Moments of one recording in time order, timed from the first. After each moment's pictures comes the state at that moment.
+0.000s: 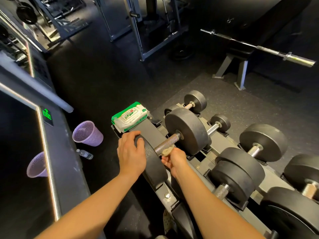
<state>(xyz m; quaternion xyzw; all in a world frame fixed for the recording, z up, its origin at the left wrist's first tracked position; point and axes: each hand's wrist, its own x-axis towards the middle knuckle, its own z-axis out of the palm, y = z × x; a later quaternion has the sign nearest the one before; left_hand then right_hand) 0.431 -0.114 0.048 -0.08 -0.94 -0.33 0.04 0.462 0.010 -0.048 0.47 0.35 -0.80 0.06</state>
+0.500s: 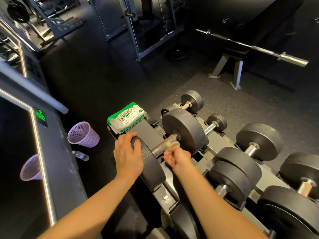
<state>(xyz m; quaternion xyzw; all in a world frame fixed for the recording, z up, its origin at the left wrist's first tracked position) 0.432 -0.114 0.049 -0.08 -0.93 -0.34 0.04 0.469 0.030 -0.030 0.51 0.31 -0.80 0.03</state>
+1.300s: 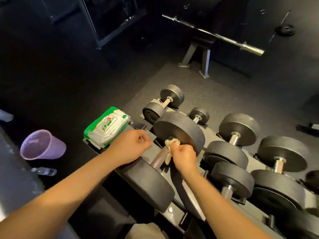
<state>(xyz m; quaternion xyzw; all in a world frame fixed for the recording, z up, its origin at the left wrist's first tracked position) 0.311 -0.086 0.083 -0.32 -0.88 -0.16 -0.32 0.450 0.038 -0.006 0.52 0.64 -0.56 -0.02</state>
